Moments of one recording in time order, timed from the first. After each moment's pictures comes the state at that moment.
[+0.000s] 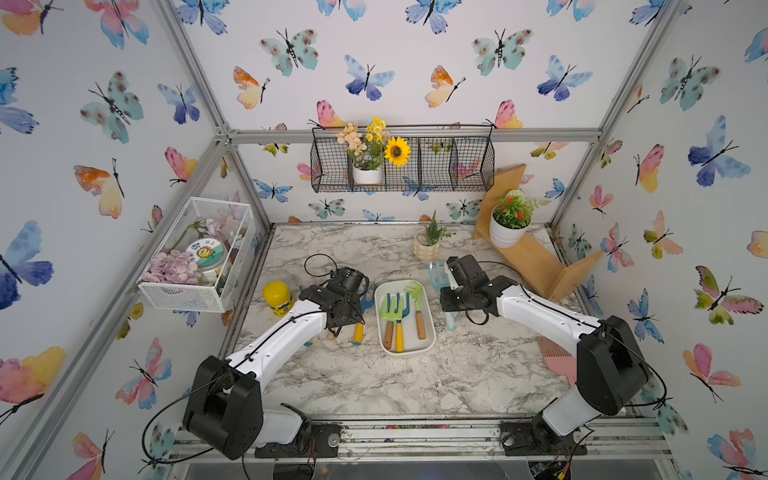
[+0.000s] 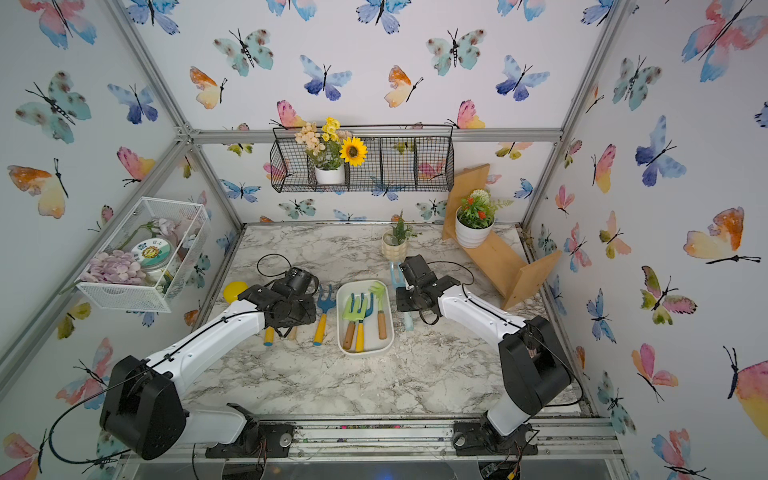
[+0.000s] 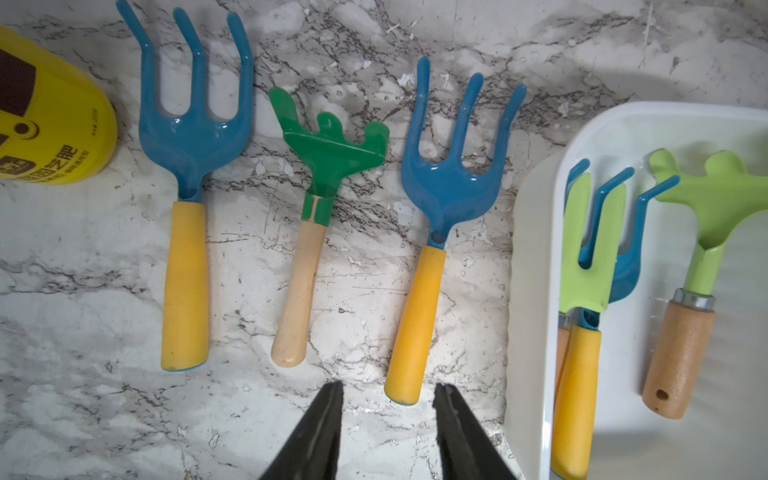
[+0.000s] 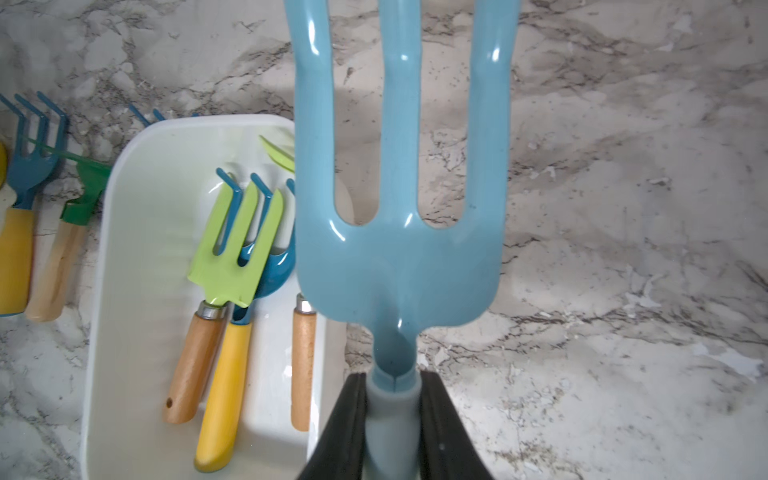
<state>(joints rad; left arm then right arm) -0.49 1.36 1.02 -0.80 -0.19 -0.60 0.62 1.61 1.12 -0.52 0.00 0.41</state>
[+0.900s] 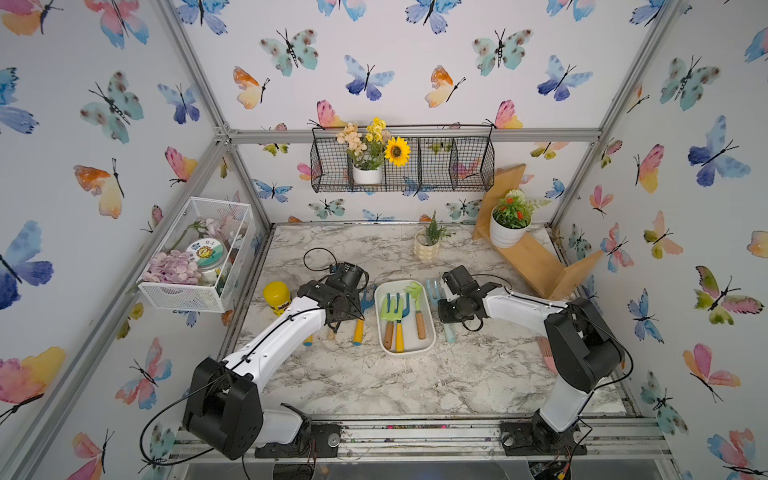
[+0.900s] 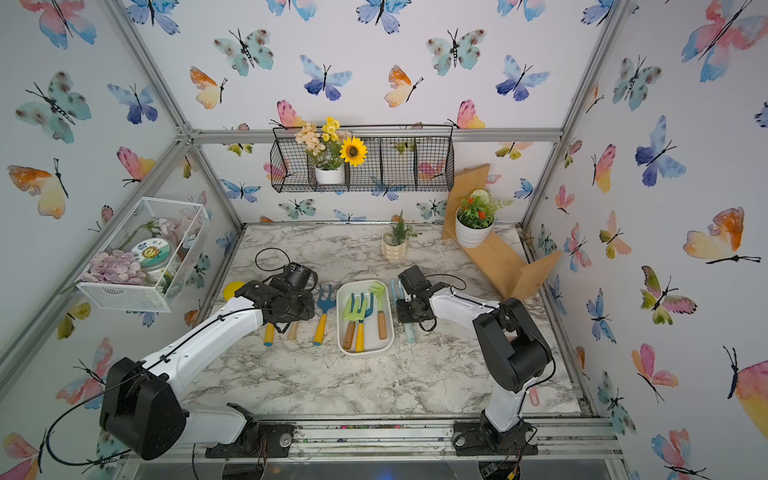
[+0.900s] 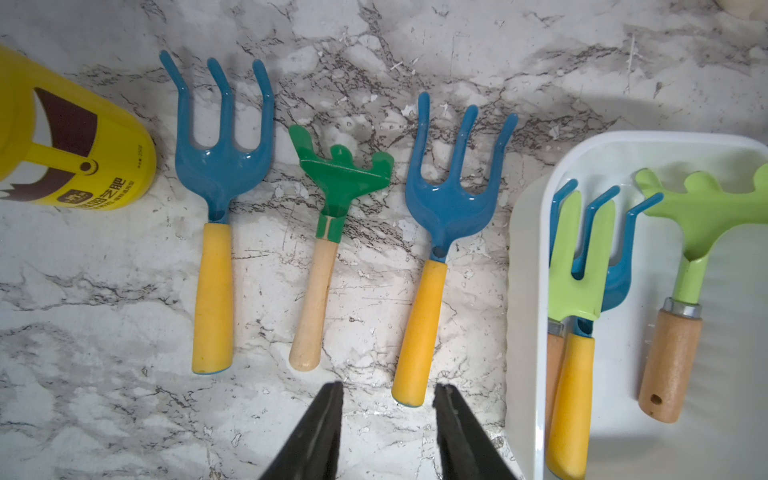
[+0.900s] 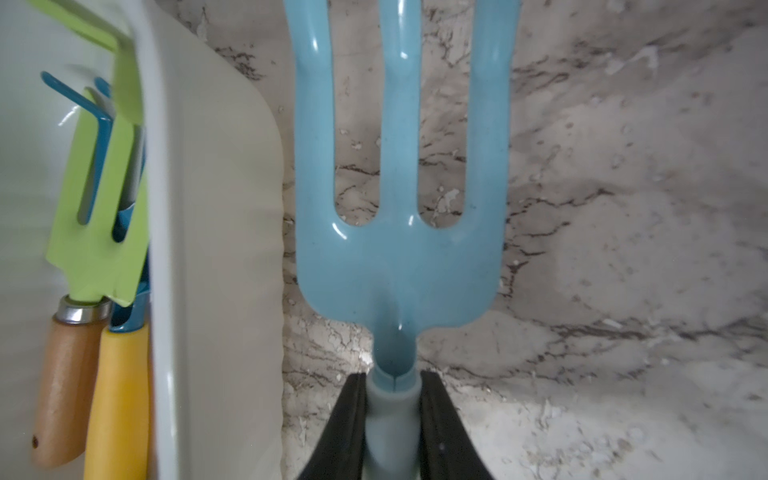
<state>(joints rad) -0.48 1.36 1.07 -0.84 -0.22 -0.57 0.60 1.77 1.07 -0.43 -0.07 0.39</state>
